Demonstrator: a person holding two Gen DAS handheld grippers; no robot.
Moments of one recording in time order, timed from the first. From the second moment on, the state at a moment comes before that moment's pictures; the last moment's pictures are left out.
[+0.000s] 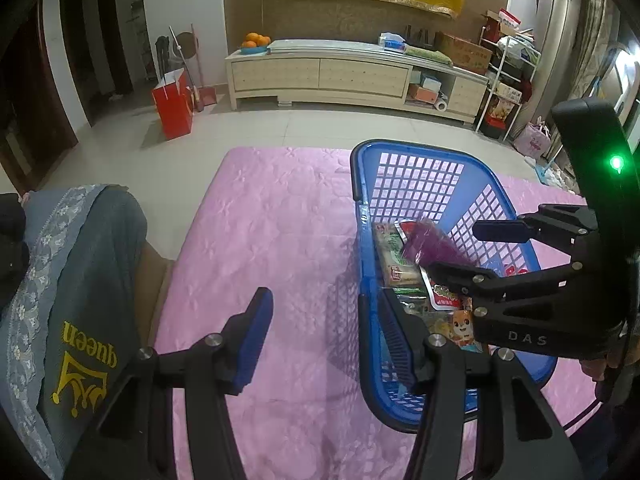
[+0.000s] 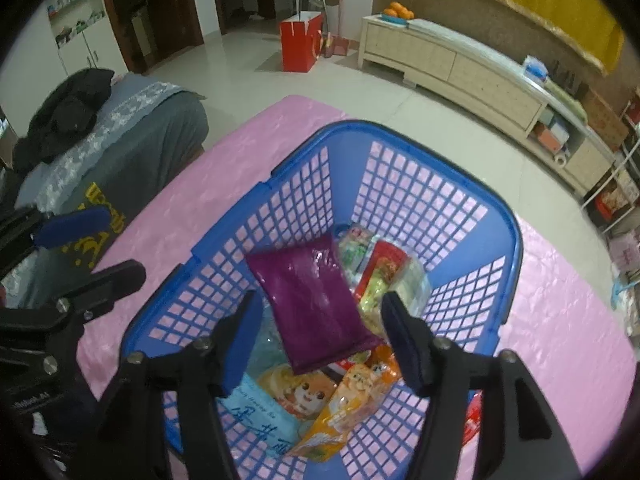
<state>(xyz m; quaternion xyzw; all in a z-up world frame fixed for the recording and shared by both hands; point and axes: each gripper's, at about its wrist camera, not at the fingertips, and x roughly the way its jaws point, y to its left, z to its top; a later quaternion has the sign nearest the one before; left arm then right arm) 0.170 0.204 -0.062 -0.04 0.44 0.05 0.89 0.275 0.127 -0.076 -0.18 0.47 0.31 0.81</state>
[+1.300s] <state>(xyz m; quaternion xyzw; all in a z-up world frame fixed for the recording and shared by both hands) 0.231 0.083 -0.071 0.05 0.50 0.02 0.86 0.324 -0.055 -0.097 -0.05 0.59 0.13 0.80</state>
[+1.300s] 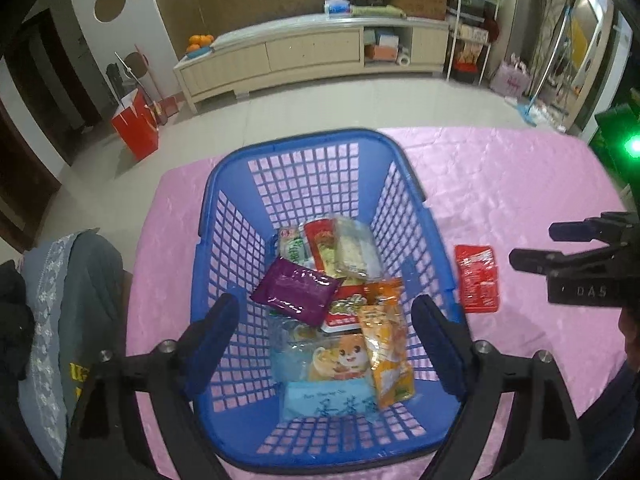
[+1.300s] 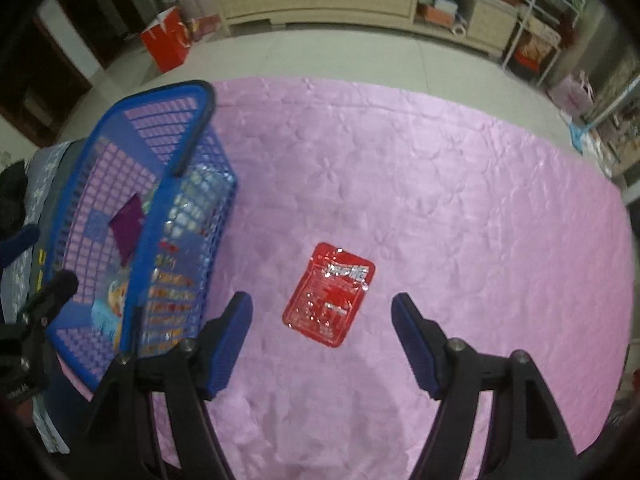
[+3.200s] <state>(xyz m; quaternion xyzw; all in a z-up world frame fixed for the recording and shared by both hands) 0.214 0.112 -0.053 -0.01 0.47 -0.01 0.88 0.289 -0.042 -0.105 -0.05 0.56 0.20 0.81</state>
